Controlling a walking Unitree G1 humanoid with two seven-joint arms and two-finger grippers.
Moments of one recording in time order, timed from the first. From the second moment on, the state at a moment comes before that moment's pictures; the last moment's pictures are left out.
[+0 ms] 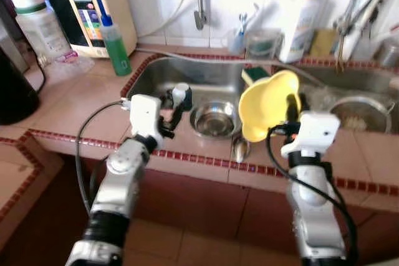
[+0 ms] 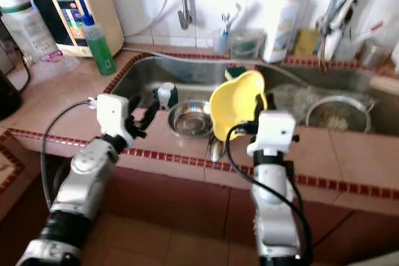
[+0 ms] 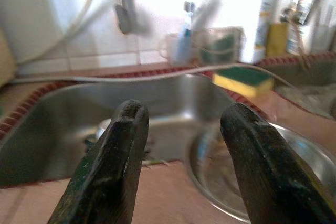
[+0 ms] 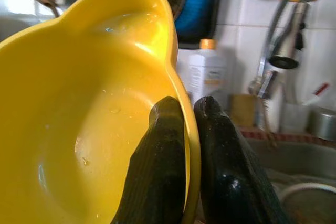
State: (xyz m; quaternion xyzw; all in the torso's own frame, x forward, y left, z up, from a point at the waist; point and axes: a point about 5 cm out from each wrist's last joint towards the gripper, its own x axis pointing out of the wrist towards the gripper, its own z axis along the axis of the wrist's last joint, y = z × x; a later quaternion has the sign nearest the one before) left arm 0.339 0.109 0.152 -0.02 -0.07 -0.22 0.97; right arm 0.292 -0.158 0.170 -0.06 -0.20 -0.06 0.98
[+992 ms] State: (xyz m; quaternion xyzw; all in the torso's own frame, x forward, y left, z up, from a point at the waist) left arm 0.337 0.102 0.154 -0.03 -0.08 -0.28 0.96; right arm 0.293 -0.156 0.173 -0.08 -0.21 -0.04 0.97
